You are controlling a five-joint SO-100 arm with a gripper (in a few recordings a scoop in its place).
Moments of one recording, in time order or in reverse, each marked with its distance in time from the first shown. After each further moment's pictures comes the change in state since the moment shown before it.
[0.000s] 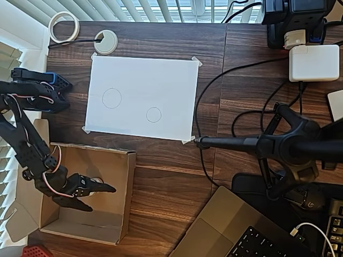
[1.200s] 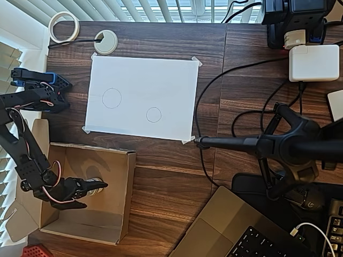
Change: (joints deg) arm 4.7 -11.2 -8.9 7.7 -8.8
